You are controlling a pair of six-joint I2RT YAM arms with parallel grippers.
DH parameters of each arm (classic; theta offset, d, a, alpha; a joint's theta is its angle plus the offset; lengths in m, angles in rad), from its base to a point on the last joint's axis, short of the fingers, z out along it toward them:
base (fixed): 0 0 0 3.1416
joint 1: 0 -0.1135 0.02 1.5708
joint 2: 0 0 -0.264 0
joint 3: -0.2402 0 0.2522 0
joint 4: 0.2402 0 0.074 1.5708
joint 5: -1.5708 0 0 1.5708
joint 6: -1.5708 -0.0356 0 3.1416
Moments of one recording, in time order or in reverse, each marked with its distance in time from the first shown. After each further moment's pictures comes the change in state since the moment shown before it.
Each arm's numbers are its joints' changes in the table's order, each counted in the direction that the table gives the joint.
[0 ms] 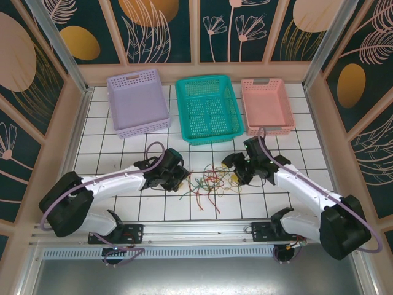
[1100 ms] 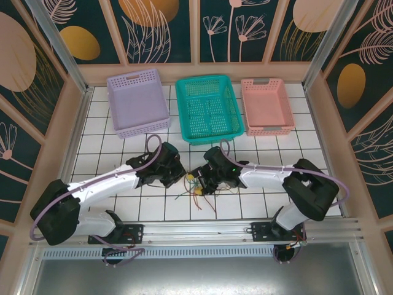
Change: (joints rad) left arm -0.027 -0.109 -0.082 0.114 -0.014 -0.264; right arm -0.382 0.414 -0.057 -0.468 0.007 -0.603
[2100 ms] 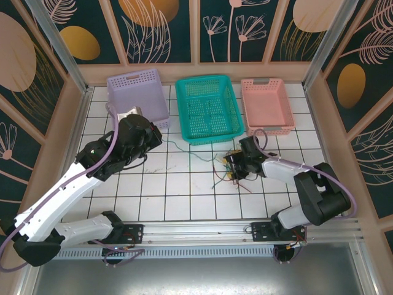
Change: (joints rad) left arm -0.040 -0.217 -0.527 0.466 0.467 -0.348; right arm 0.448 -0.101 0.096 0.162 -0.070 0.260
